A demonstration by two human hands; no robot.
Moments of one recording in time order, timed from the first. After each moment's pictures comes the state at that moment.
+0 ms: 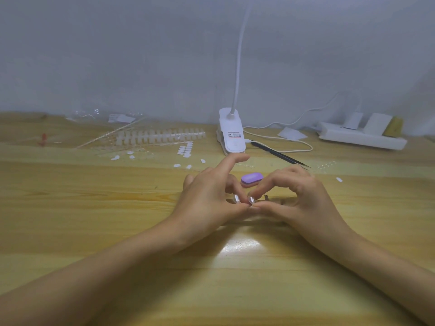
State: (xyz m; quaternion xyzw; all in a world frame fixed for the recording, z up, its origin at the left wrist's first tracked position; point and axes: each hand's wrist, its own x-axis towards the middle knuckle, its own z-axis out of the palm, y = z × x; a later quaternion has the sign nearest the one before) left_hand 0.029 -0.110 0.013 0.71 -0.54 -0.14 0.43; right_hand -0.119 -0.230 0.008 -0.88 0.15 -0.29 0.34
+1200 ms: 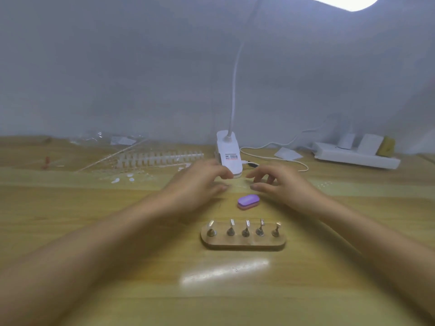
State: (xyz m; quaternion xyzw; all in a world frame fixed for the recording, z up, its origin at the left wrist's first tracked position) left_hand 0.099 -0.152 0.027 0.77 -0.61 -0.04 0.21; right_hand -0.067 -0.310 0.025 -0.94 0.22 -0.16 0.21
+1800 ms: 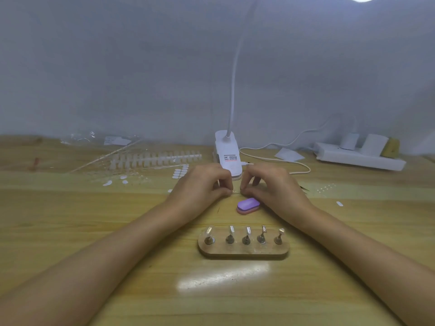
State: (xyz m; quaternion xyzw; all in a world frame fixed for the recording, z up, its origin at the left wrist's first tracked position) left_hand 0.099 -0.170 0.004 0.71 -0.62 0.01 0.33; right_hand -0.052 -0.301 0.006 -0.93 0.15 -0.26 0.20
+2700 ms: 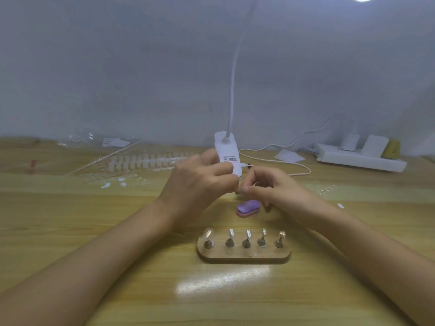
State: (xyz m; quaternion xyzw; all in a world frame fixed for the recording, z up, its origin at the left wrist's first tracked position) left_hand 0.096 -0.158 0.019 0.58 -0.68 0.39 0.22; right_hand -0.059 -0.289 0.027 -0.84 0.19 -0.16 0.48
